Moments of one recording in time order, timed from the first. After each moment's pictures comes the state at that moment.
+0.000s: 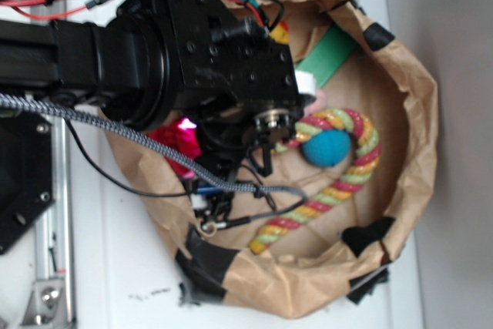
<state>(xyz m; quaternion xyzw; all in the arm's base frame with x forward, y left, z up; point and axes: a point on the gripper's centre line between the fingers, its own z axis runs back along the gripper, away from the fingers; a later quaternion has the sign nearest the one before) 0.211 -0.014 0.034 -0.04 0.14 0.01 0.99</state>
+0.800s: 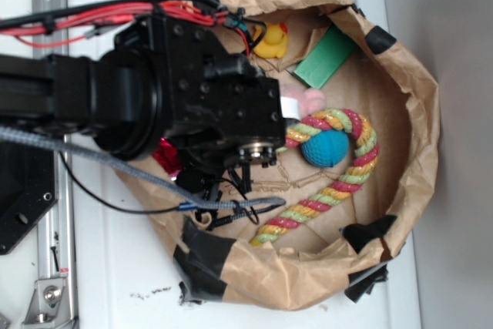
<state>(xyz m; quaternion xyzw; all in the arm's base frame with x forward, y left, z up) 0.194 -0.018 0.036 -0.01 0.16 0.04 0.99</state>
